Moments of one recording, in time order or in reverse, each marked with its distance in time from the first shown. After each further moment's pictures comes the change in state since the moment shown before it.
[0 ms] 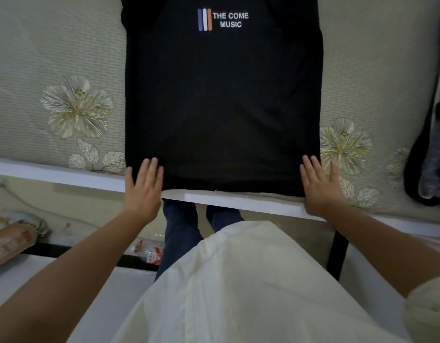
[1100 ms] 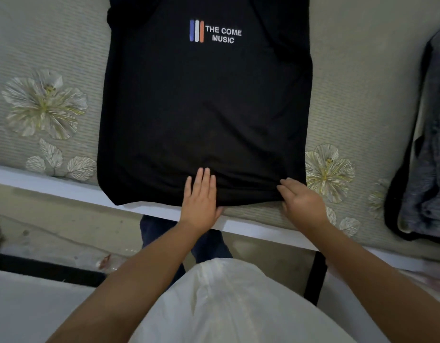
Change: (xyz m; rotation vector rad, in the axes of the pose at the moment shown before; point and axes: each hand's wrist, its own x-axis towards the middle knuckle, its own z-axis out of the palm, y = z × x) left_hand 0.048 0.143 -0.053 -0.482 0.159 0.076; right_hand 0.006 0.011 -0.027 0.486 0.674 -0.186
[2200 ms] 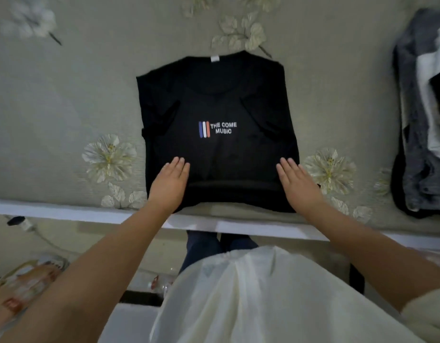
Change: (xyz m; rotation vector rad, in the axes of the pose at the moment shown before) left_hand -0.021 -0.119 -0.145 0.350 -0.001 0.110; right_hand 0.026 -0.035 -0.054 -0.110 -0.352 0.183
